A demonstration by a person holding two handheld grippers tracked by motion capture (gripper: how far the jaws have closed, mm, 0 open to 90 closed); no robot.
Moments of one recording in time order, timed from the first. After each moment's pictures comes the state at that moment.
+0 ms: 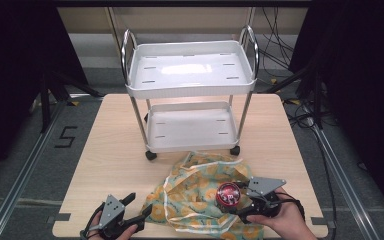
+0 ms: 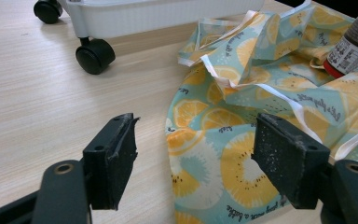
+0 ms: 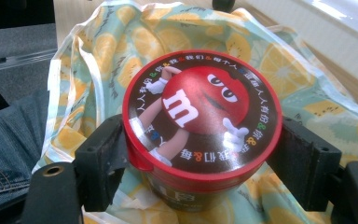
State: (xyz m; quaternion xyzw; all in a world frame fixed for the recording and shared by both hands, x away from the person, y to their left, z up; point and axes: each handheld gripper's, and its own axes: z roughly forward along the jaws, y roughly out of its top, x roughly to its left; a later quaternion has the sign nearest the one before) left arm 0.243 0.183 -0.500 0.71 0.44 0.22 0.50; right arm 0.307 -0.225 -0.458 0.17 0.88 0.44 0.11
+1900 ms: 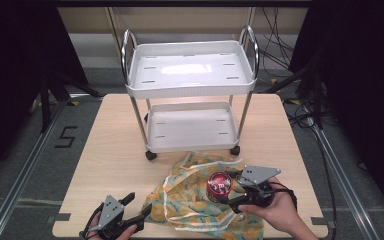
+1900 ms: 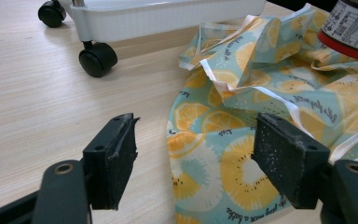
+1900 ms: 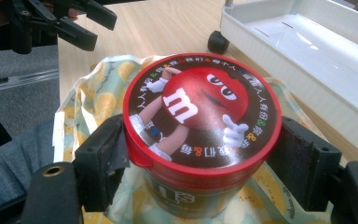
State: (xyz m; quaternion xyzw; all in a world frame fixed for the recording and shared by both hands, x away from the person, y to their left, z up) left arm 0.243 0.185 -0.498 0.71 0.44 0.23 0.50; right arm 0.320 -0.200 -0.430 0.16 0.86 0.47 0.12
